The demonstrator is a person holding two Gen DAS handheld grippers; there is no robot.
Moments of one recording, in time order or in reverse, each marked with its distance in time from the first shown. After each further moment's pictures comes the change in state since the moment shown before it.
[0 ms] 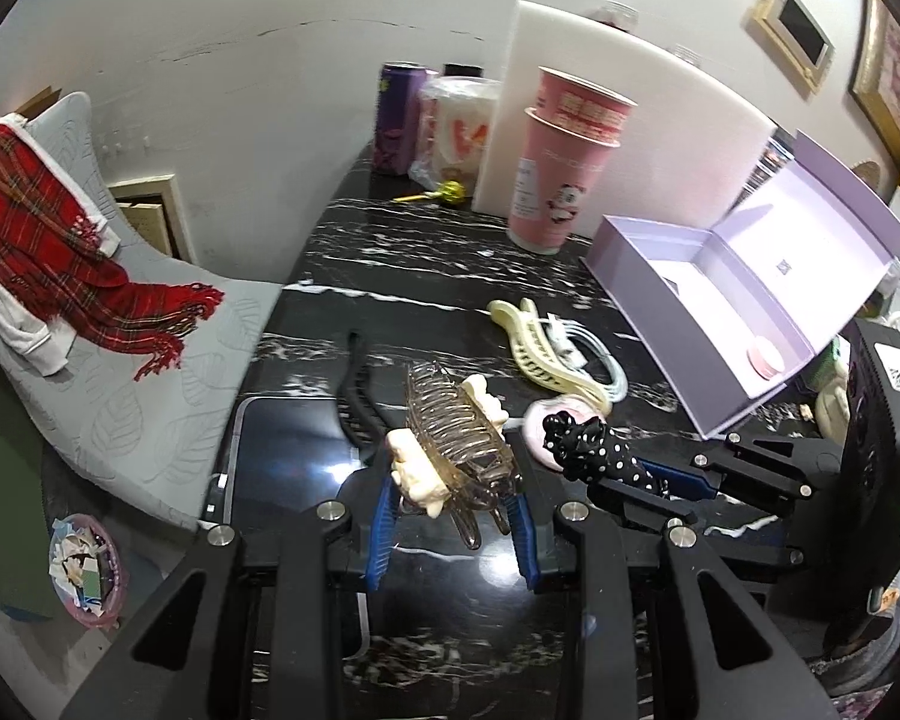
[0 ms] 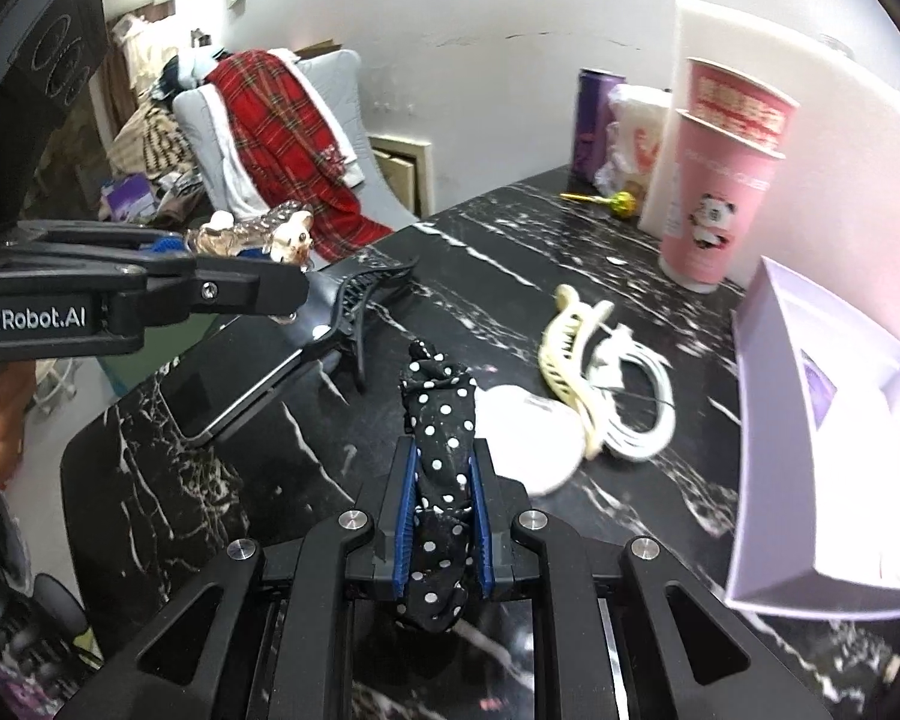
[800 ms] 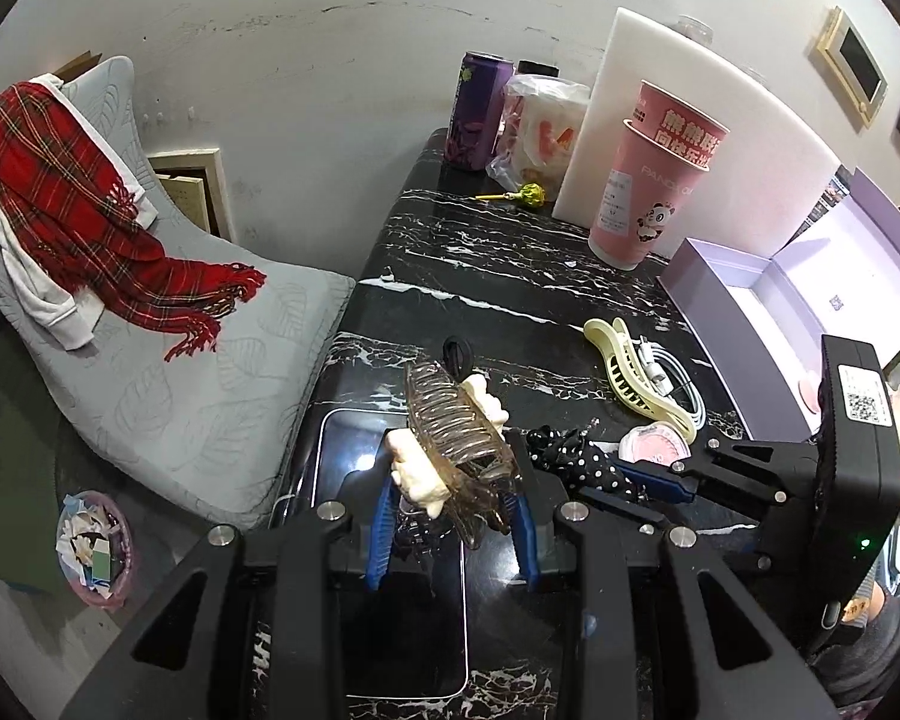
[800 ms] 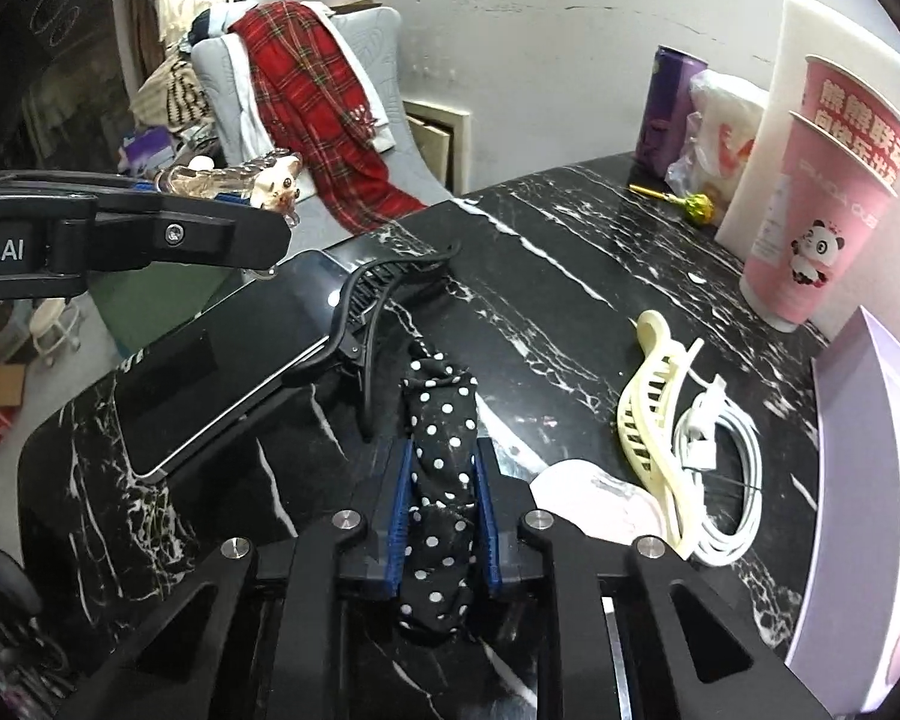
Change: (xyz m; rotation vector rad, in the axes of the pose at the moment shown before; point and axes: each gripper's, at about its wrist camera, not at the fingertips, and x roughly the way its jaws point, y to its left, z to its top) left arm 0.016 0.055 0.009 -0.089 0.009 0.068; right arm 0.066 0.014 0.020 -0.107 0.060 0.049
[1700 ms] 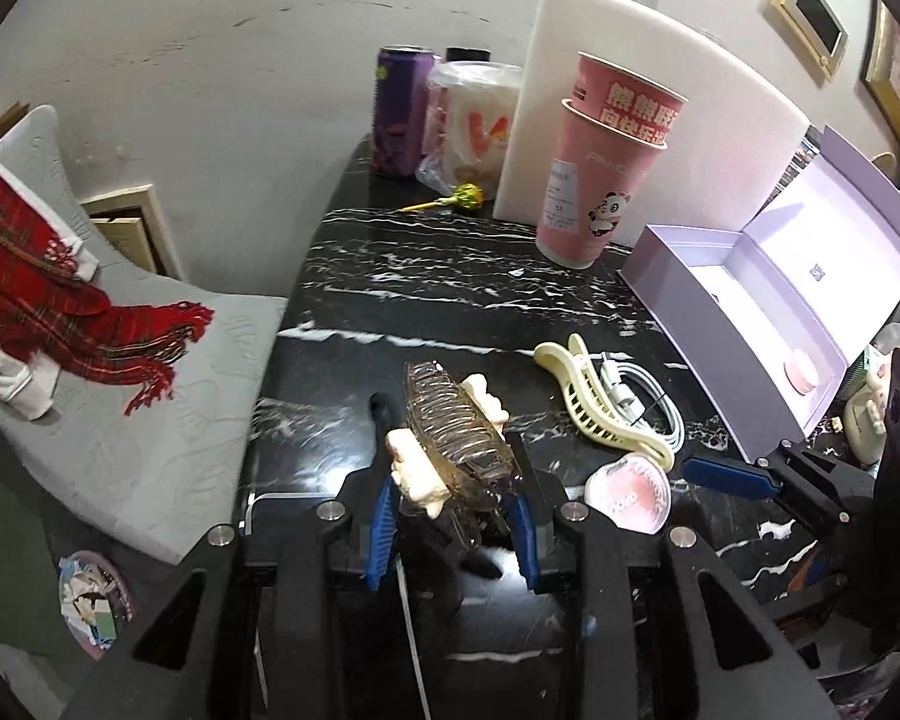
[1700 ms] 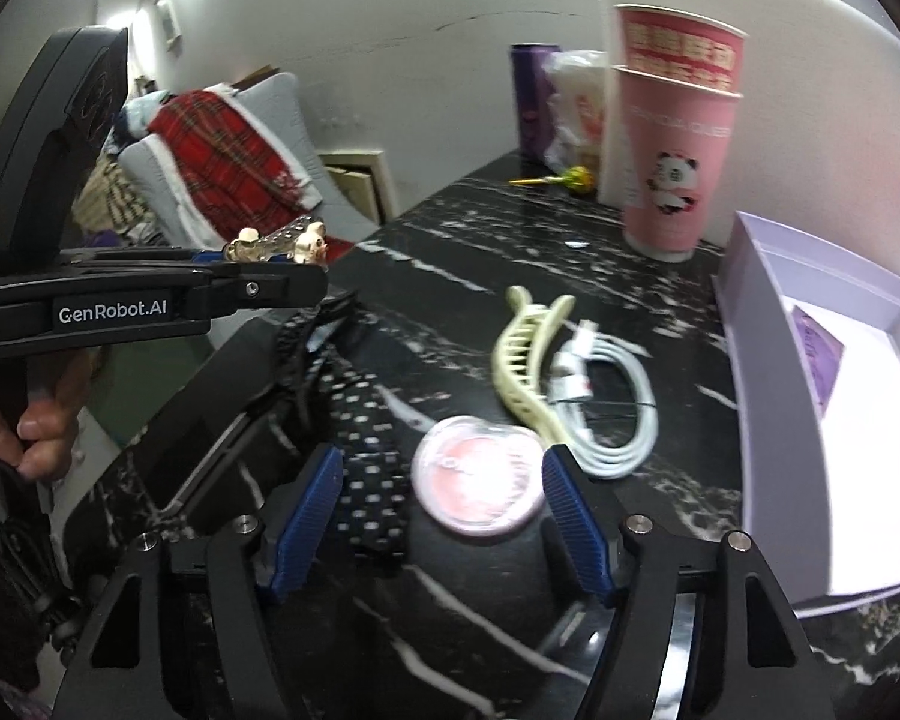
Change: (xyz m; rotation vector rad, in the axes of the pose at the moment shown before) left arm 0.027 -0.029 0.029 0.125 0.019 -0.059; right arm -0.044 -0.036 -0.014 0.264 -0.069 -0.021
